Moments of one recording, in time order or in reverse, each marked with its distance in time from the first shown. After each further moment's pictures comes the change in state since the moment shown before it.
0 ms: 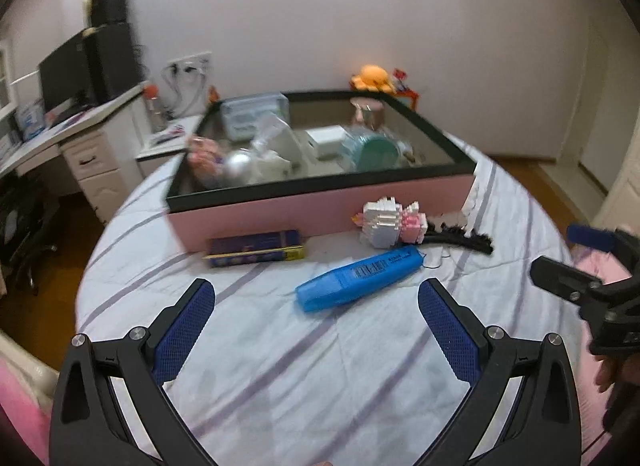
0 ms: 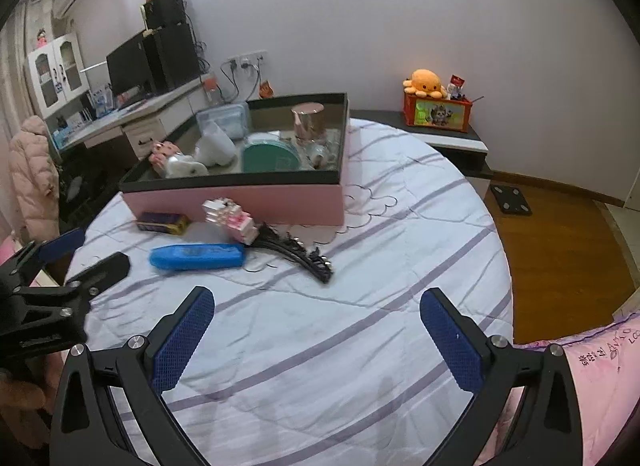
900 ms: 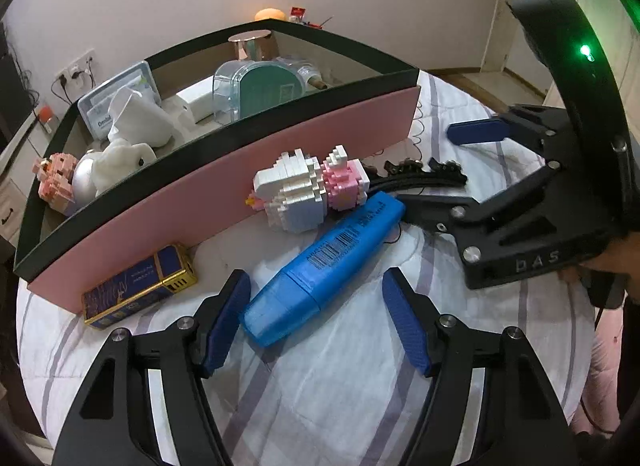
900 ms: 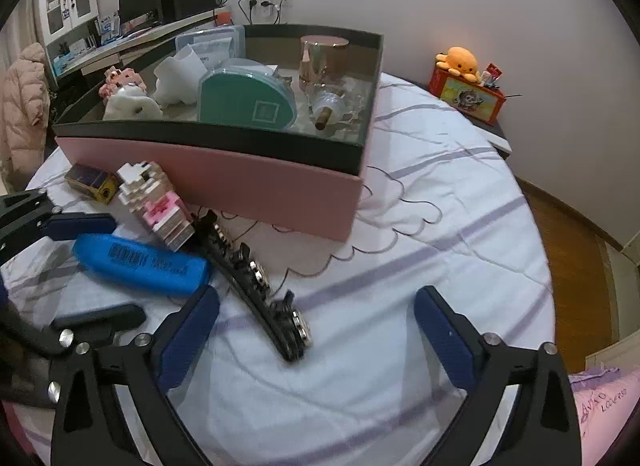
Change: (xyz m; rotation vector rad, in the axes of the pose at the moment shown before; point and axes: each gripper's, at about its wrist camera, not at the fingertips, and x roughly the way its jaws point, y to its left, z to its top) left arm 0.062 -0.039 0.014 0.274 0.191 -0.249; right arm 0.101 0.002 0.031 -0.186 0.169 -0.009
